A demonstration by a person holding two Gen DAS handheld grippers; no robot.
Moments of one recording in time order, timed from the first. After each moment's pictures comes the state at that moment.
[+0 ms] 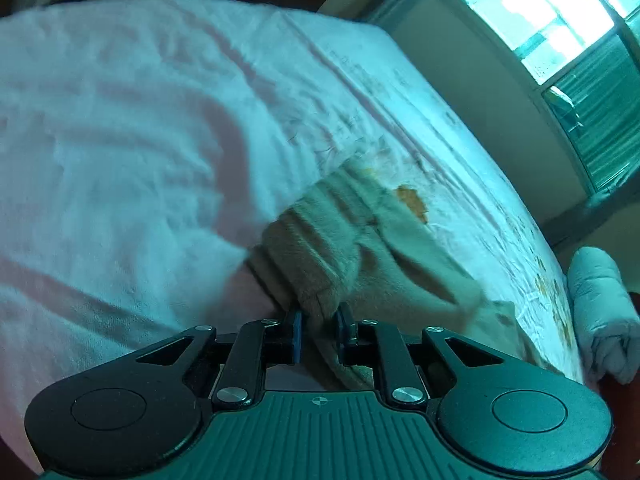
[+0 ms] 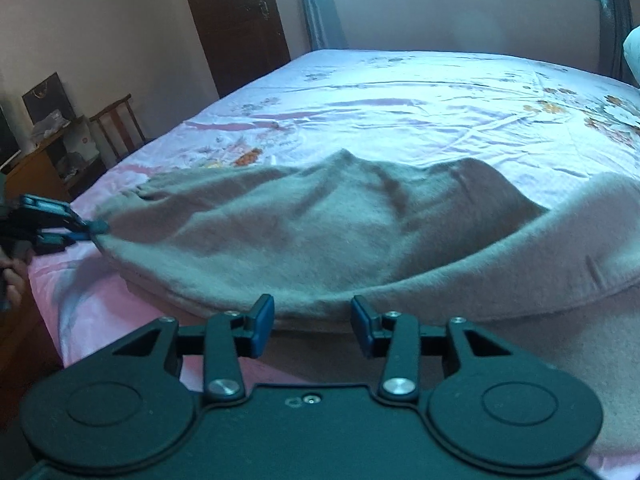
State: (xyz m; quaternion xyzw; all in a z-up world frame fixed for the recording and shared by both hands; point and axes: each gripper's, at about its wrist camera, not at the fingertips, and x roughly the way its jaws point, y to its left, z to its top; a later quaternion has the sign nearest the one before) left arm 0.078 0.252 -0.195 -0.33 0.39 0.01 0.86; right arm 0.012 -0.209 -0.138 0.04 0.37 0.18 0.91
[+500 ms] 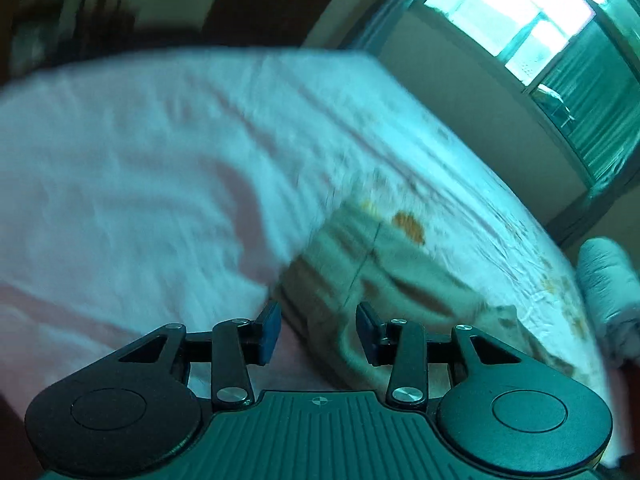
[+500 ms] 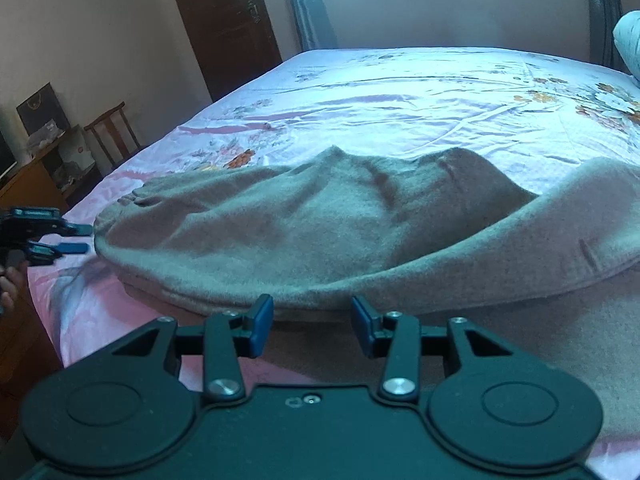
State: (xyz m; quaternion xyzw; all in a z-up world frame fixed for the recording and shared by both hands) left arm 0.037 0.259 -0.143 -0.25 0.34 0.03 0.90; right arm 0.010 -0.217 -0.141 0.06 0.37 0.17 0.91
